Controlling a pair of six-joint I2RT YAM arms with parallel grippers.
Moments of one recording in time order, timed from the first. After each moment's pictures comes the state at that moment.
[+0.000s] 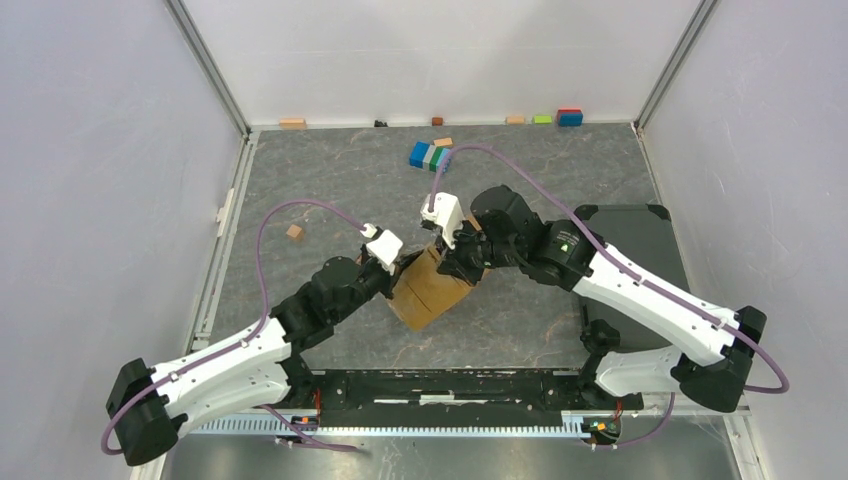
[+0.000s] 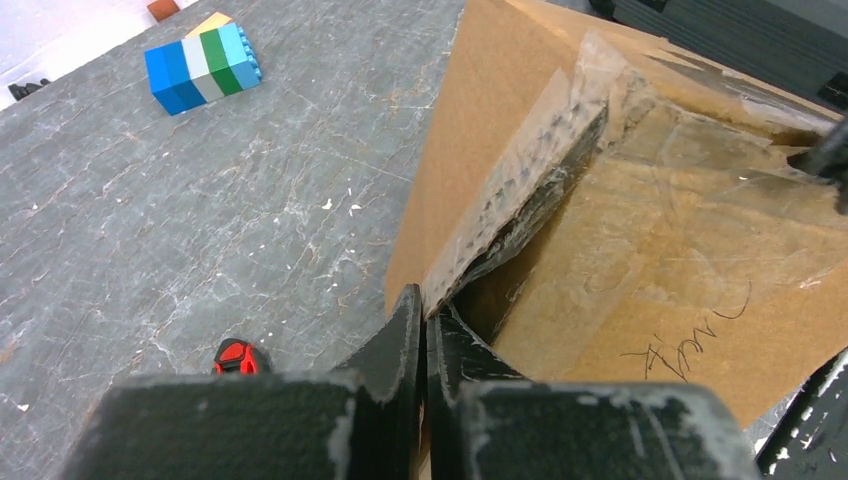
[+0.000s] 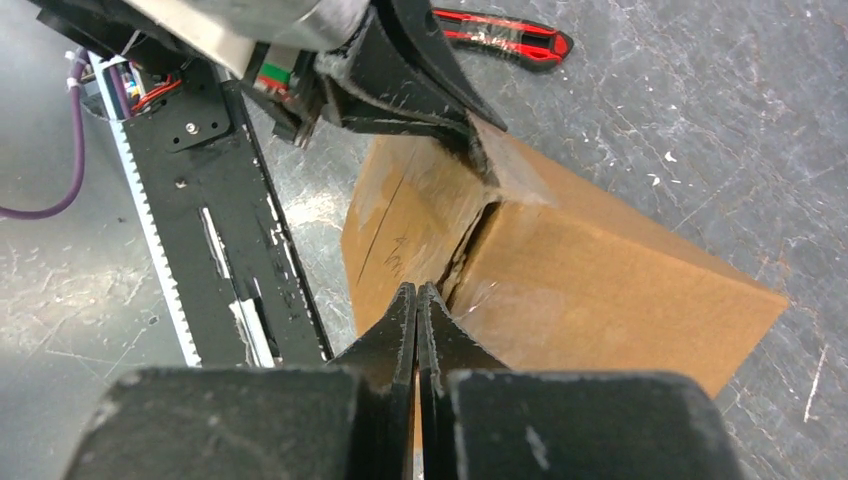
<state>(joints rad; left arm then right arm) -0.90 0.83 0.49 0.14 -0.17 0.03 0.97 1.27 1.34 -0.70 -0.22 -0.10</state>
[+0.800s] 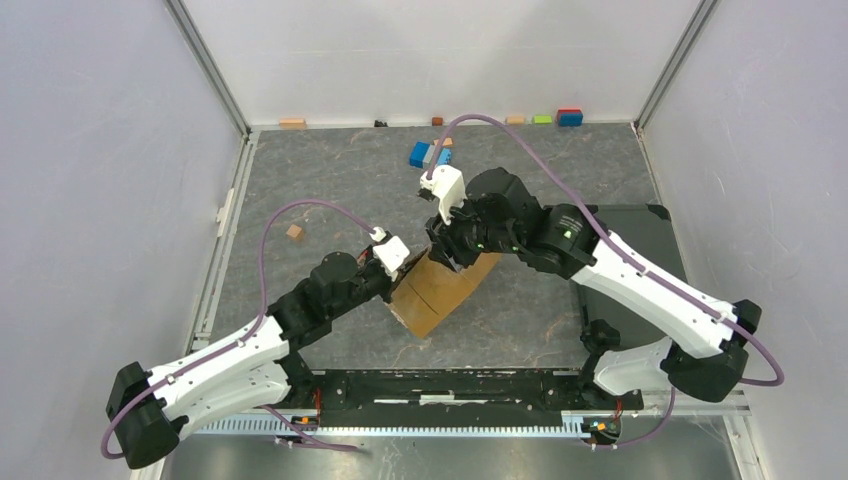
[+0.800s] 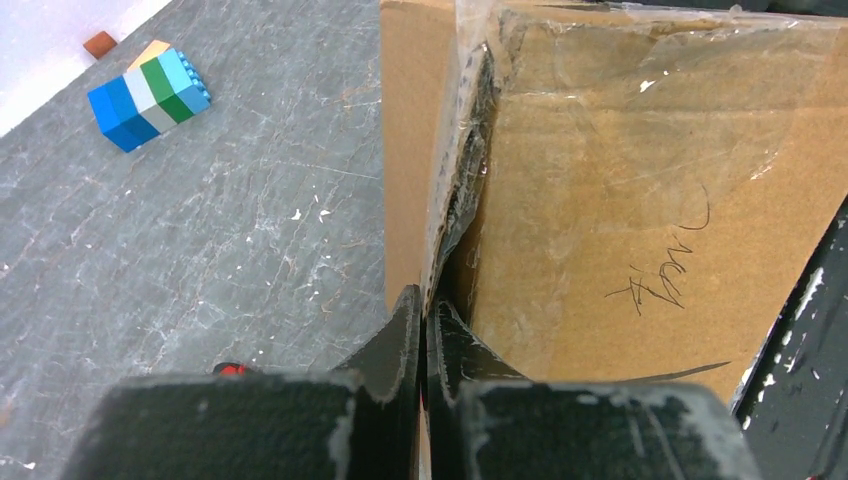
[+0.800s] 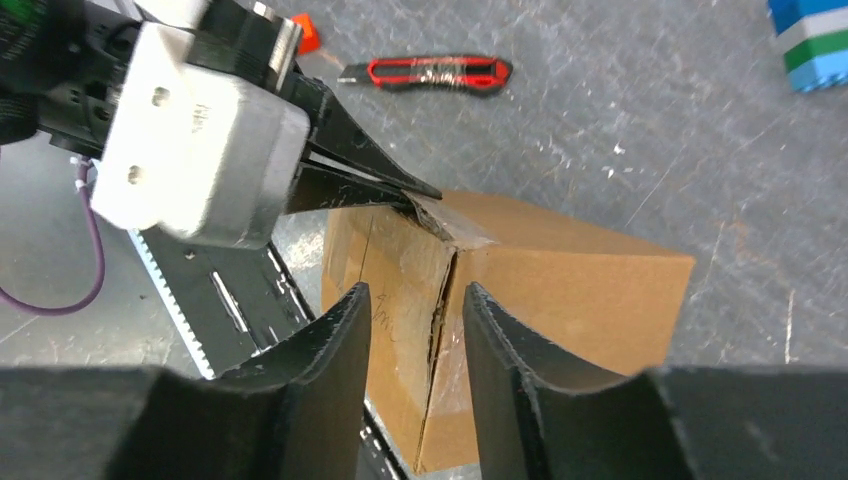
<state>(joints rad) -0.88 0.82 0.52 0.06 -0.01 0.12 0.99 1.32 1.53 -0.78 -0.07 0.03</state>
